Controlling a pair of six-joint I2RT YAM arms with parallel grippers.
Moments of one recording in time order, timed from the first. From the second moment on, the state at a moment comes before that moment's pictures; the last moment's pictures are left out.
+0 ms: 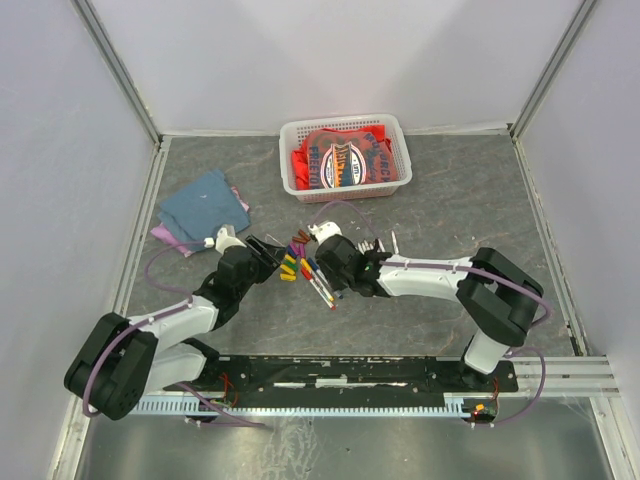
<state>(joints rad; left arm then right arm) -0.49 1.15 0.27 0.42 -0.18 -1.07 0.99 1.69 0.95 -0.13 0.29 0.32</state>
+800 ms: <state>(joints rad) -0.49 1.14 0.27 0.42 -0.18 -1.07 1.00 1.77 0.97 -0.12 0.27 0.32</state>
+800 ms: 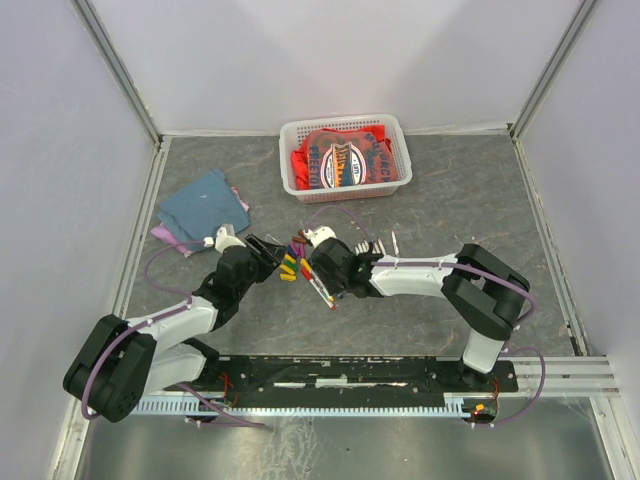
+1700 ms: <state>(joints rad) -0.49 1.29 0.36 0.56 0.06 -1.06 1.01 1.69 0.95 -0.15 0.29 0.31</state>
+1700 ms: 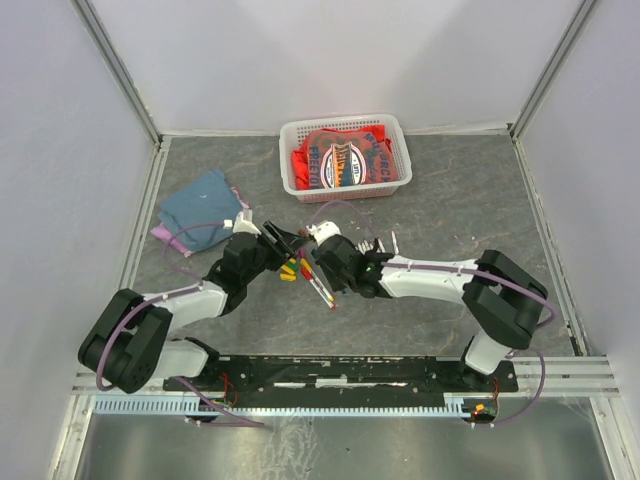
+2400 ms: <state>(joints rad) -0.49 1.45 0.37 0.83 0.19 -1.11 1.00 1.55 0.94 -0.12 0.17 0.34</state>
